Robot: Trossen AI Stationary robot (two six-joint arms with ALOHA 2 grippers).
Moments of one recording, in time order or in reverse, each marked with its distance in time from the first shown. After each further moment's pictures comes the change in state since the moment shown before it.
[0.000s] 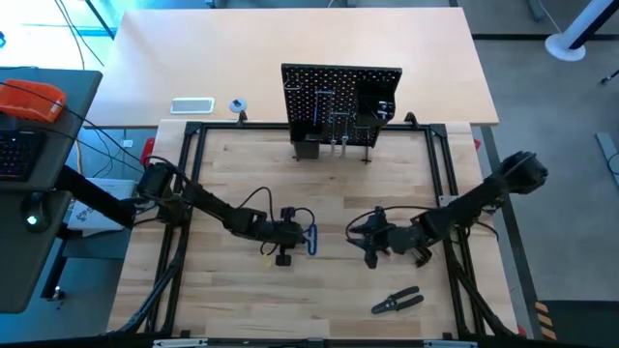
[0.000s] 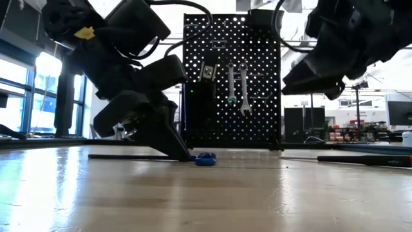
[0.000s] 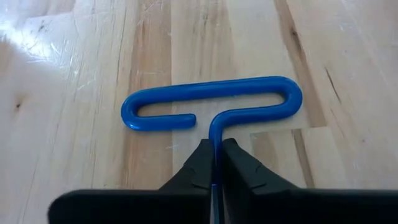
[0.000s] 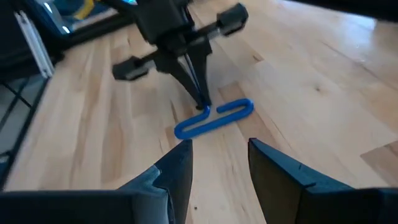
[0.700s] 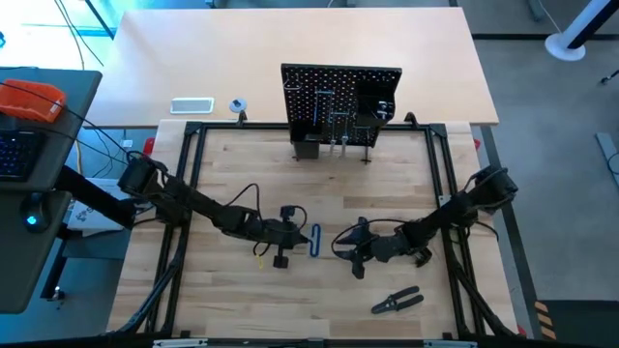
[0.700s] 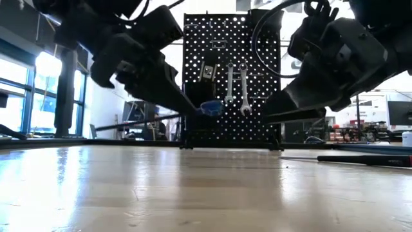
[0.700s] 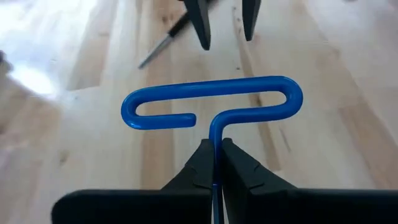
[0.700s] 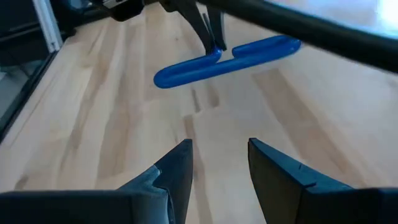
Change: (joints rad) left arm -0.028 -0.172 -0.002 0.001 -0.039 0.056; right arm -0.010 0.326 0.044 0.328 -0.070 -0.104
